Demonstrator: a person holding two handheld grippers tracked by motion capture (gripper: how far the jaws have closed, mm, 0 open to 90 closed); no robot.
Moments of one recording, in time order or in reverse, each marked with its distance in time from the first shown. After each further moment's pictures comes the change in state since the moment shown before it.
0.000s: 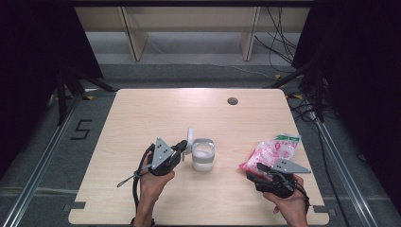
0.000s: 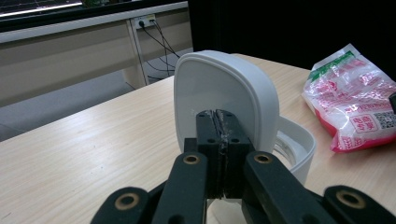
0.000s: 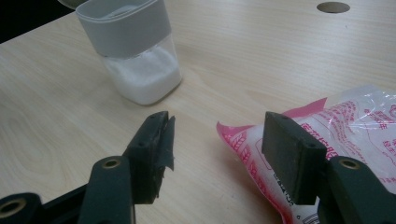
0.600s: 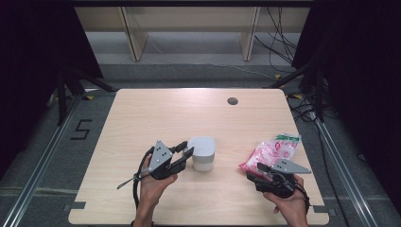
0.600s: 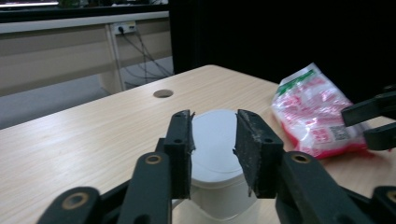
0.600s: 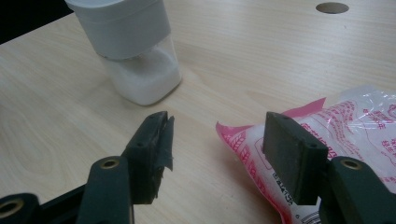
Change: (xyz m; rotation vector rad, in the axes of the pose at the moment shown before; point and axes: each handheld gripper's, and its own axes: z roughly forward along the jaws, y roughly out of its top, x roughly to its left) left arm -0.006 -0.001 -0.006 -0.056 -0.120 -0.062; right arm -0.002 0.000 0.000 -0.011 -0.008 -0.029
